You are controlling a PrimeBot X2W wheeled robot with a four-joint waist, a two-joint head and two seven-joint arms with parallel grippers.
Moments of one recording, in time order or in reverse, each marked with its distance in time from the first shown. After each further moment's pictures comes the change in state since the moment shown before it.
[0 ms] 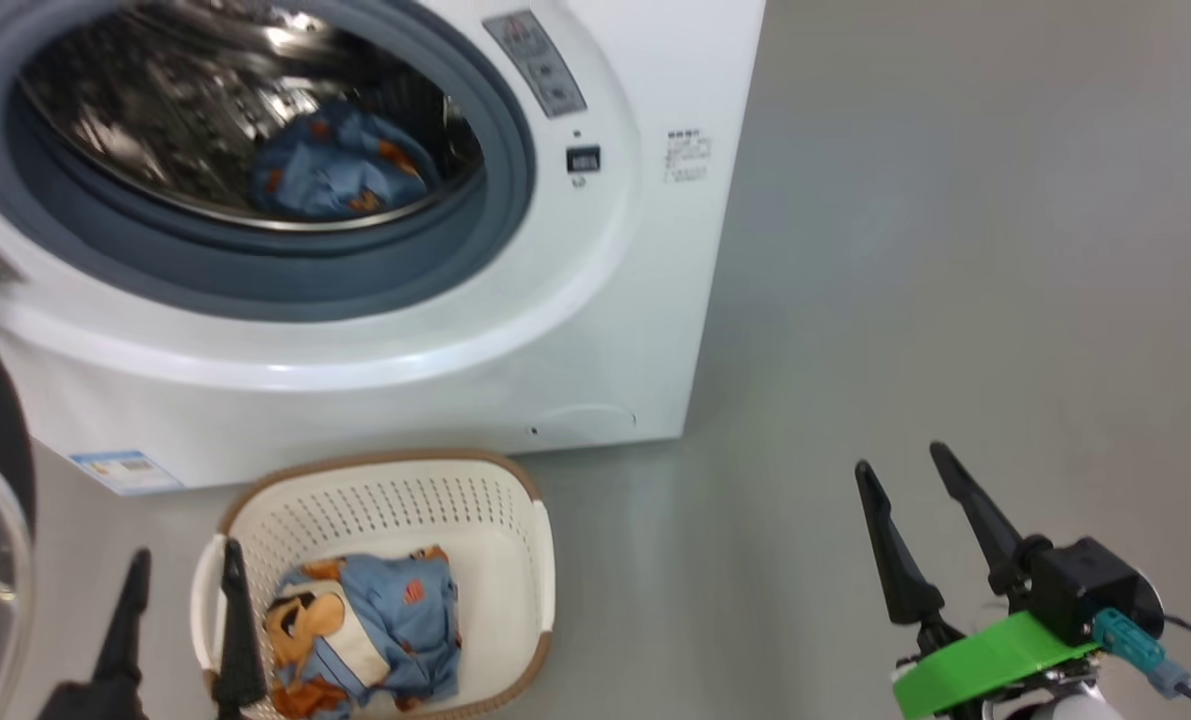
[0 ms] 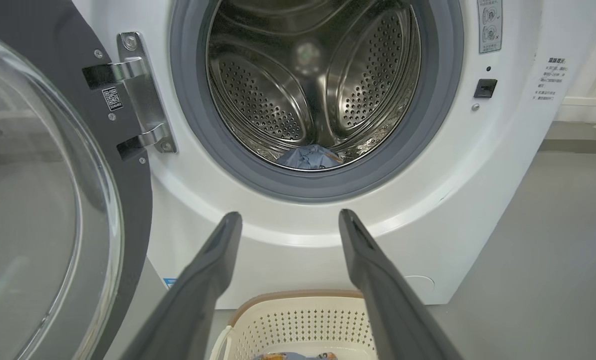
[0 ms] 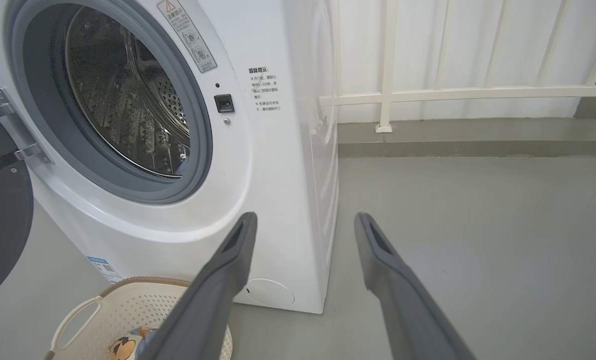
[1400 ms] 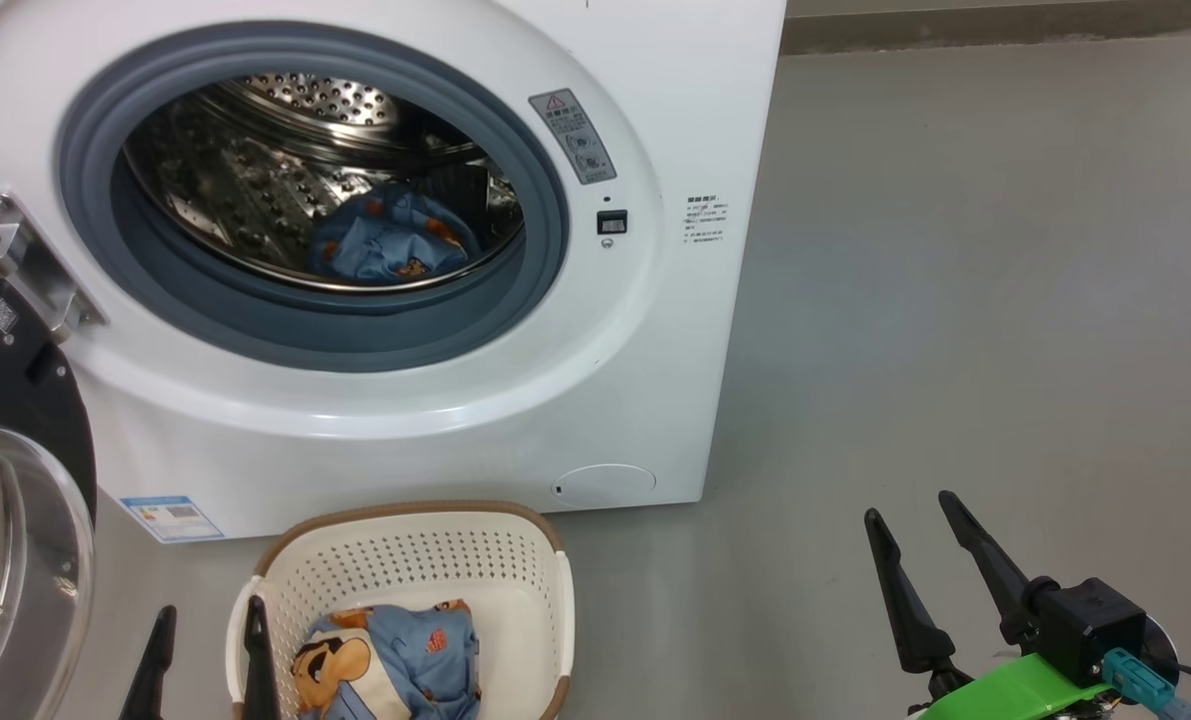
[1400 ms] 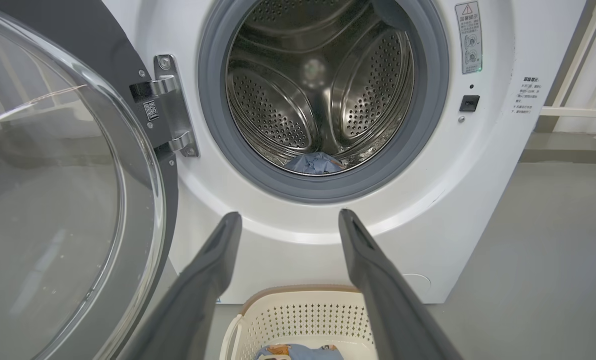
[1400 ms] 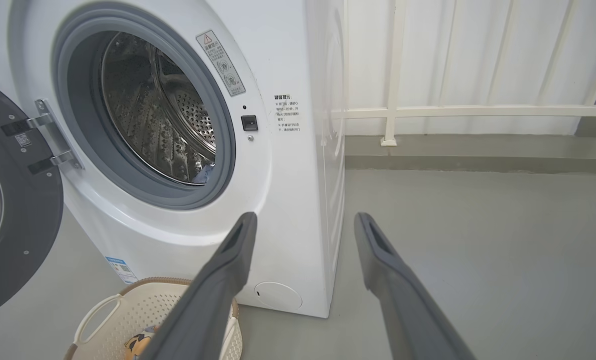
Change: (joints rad) left arm 0.094 0.004 -0.034 -0.032 0.000 0.022 0.011; right arm 0.101 0.002 -0.010 -0.070 0.001 0.000 0.059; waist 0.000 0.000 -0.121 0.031
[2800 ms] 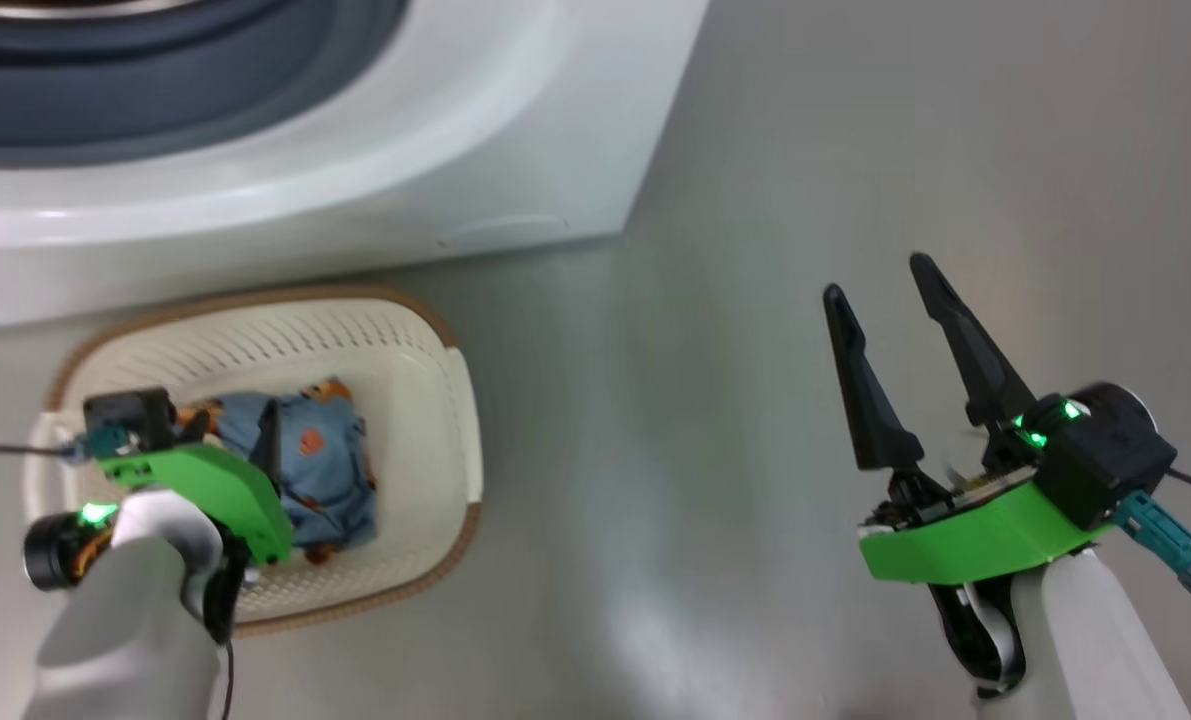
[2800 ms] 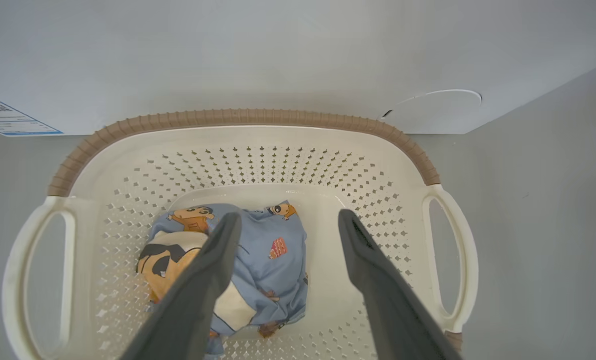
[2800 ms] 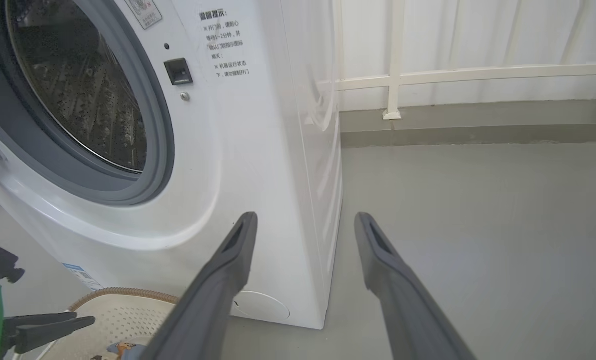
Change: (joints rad) left arm -0.871 -0.065 -0.089 1.088 -0.138 -0.297 0.151; right arm -0.317 -0.004 0.080 -0.037 0.026 0.000 -0.081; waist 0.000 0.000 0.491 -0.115
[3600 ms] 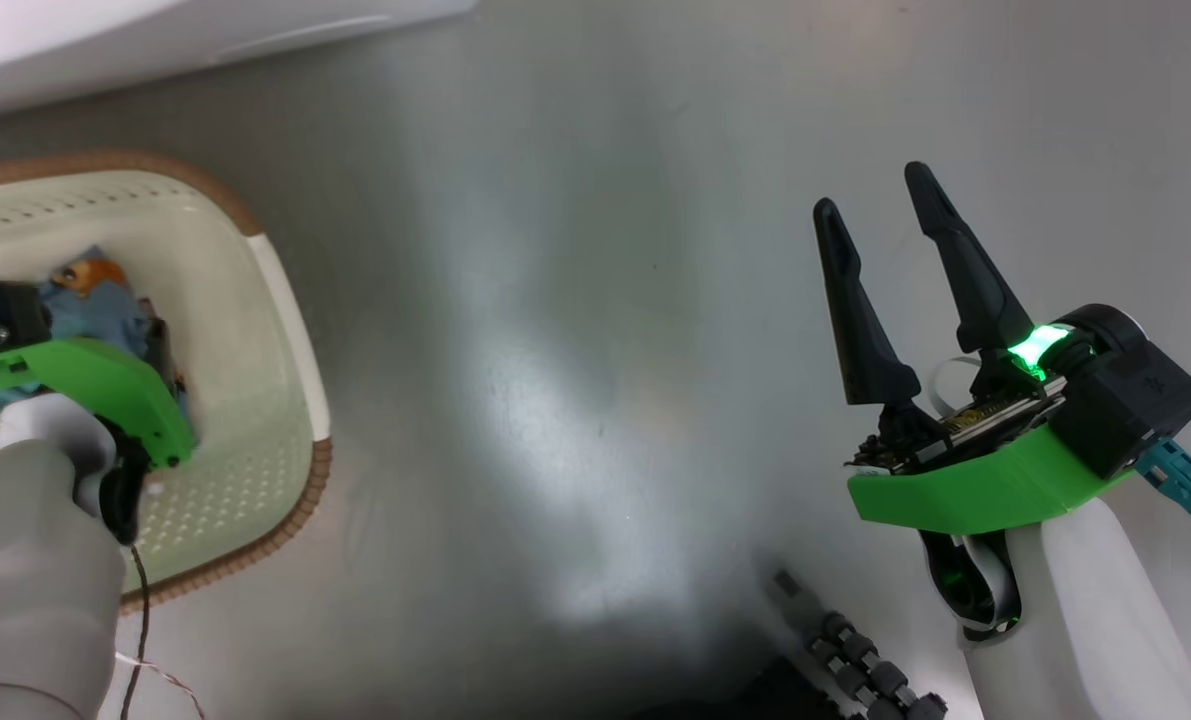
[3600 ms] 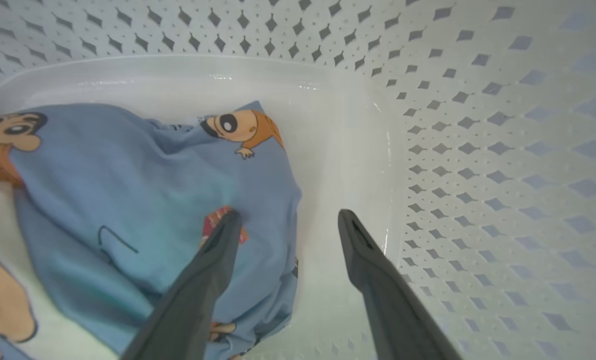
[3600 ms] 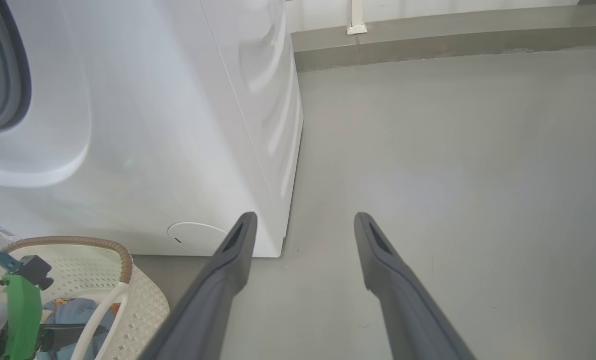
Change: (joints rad) left arm -0.241 0.071 0.018 0.198 -0.035 0.013 0.085; right arm -0.118 0.000 0.036 -0.004 0.065 0.000 -0.031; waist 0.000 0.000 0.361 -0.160
